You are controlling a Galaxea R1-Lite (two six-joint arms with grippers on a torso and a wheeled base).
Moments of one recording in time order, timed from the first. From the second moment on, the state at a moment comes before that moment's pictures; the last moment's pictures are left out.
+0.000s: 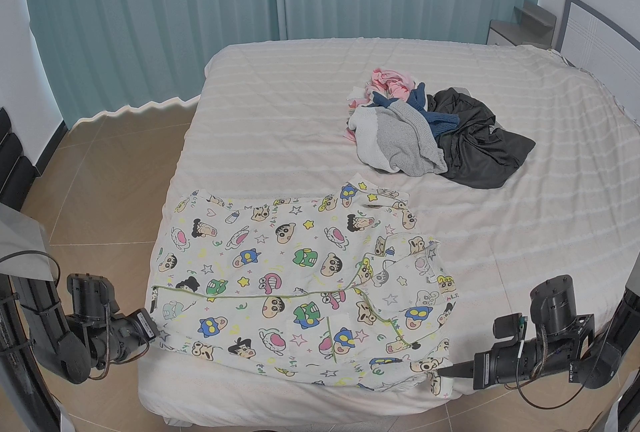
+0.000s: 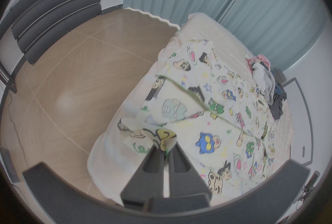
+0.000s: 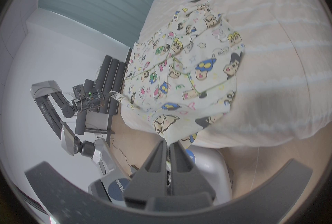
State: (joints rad) left arm 0.02 2.08 -0.11 -1.22 -0.04 -0.58; right arm 0.45 1.86 -0.11 -0.98 0.42 0.47
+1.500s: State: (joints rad) left arm 0.04 2.37 -0.78 -1.06 -0.03 -0.58; right arm 0.33 2.12 -0.55 -0.98 0.30 0.50
